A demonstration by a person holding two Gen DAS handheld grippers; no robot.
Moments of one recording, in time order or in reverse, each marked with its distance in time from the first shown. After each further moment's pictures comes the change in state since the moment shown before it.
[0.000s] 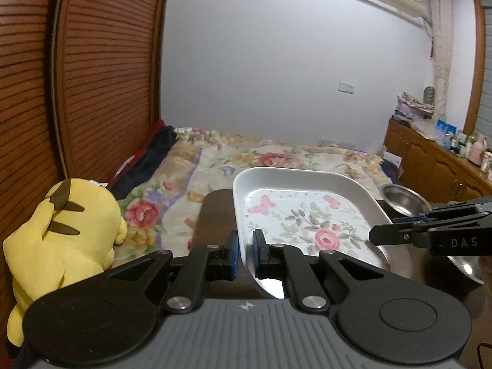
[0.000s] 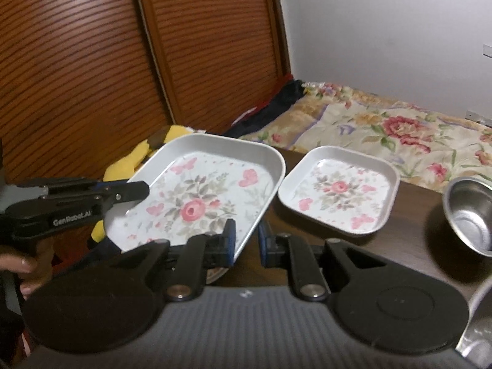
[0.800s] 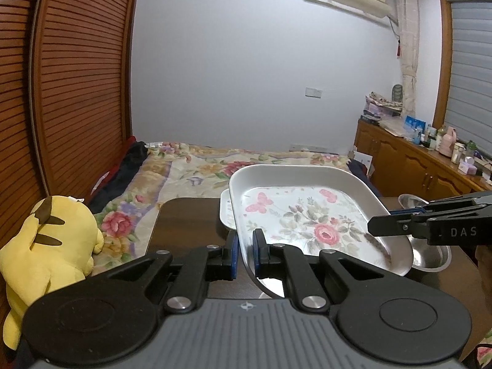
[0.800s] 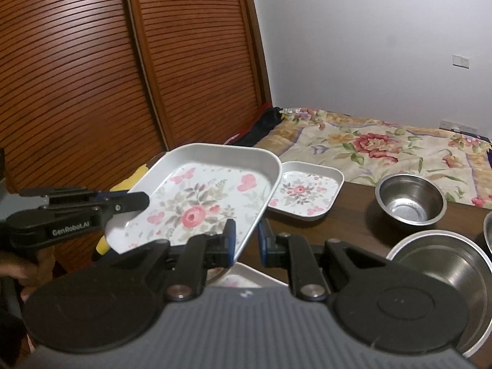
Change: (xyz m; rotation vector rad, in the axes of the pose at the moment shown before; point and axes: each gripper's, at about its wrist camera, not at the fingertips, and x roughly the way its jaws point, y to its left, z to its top) left arm -0.050 -0.052 -0.006 0.064 -0.034 -0.085; right arm -0.090 -0.012 -0.030 0.034 -0.104 -0.048
